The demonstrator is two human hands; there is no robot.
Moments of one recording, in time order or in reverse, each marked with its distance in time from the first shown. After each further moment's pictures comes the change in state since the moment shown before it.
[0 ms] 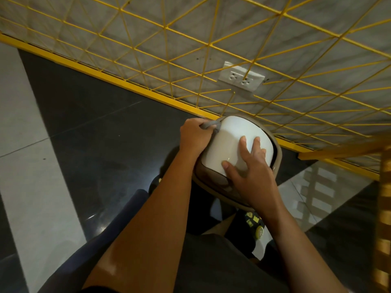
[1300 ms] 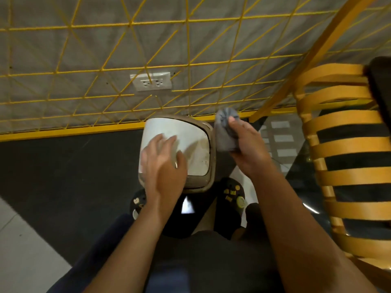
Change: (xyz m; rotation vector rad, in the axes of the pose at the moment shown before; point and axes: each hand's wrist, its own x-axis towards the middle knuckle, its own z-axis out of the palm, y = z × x) left_hand -0.123 0.049 0.039 0.480 0.021 0.520; right_hand -0.016 0.084 -0.077 1.470 0.341 0.410
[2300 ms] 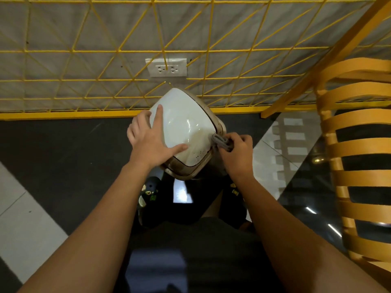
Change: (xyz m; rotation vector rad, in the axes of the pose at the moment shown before) left_hand 0.049 -0.079 0.000 0.245 -0.256 -0.003; right_hand 0.013 0.082 -0.001 -0.960 0.166 -0.362
